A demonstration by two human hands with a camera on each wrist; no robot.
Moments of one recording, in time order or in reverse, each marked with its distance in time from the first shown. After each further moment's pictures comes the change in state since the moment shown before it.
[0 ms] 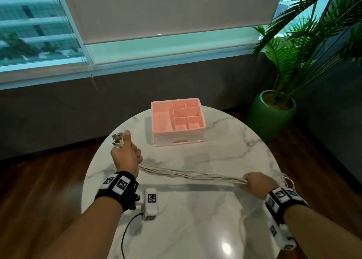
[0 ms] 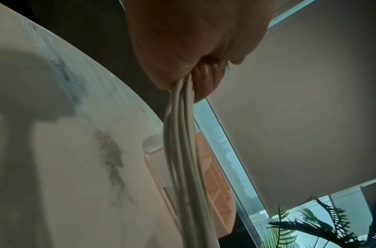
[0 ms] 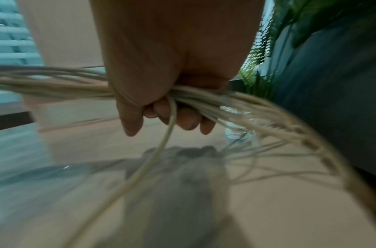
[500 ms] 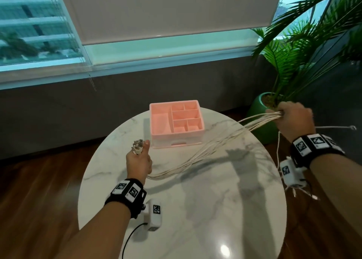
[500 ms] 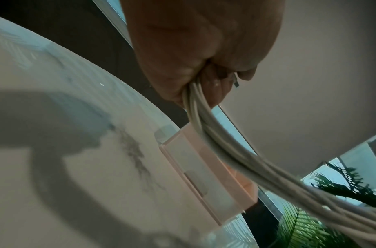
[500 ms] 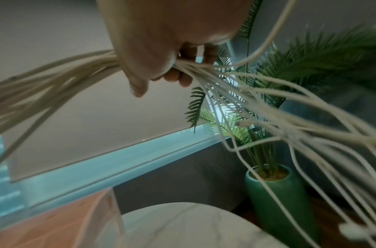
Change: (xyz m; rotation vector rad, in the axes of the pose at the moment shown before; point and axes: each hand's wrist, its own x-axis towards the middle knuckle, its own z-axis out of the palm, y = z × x) left_hand -0.009 -0.033 0.010 0.239 -0.179 -0.014; right_hand 0.004 0.046 -0.181 0.096 0.882 0.080
